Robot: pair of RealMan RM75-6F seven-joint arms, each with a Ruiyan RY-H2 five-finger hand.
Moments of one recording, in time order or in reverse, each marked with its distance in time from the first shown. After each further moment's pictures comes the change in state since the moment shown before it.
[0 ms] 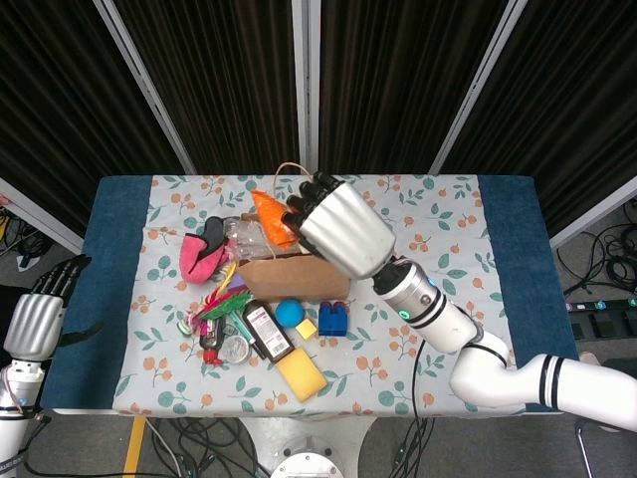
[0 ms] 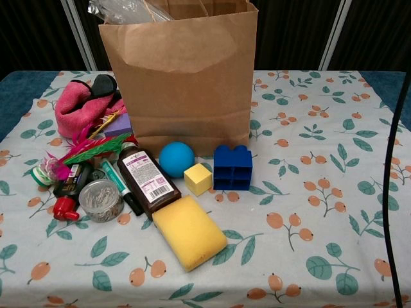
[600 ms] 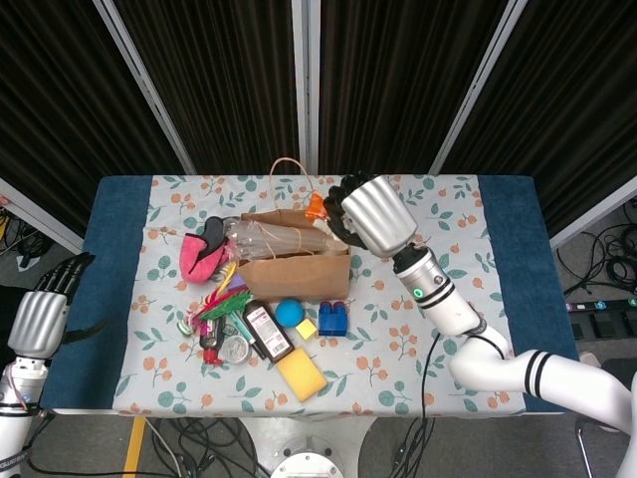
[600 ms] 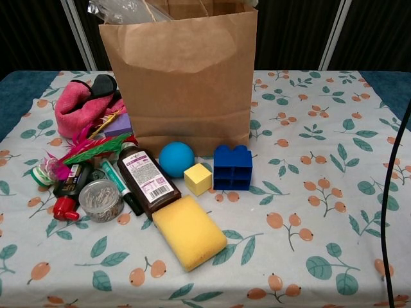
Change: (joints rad) left arm -0.011 -0.001 -0.004 -0.015 -0.012 -0.011 0.020; right arm -0.031 -0.116 -0.092 0.226 0.056 0.010 0.200
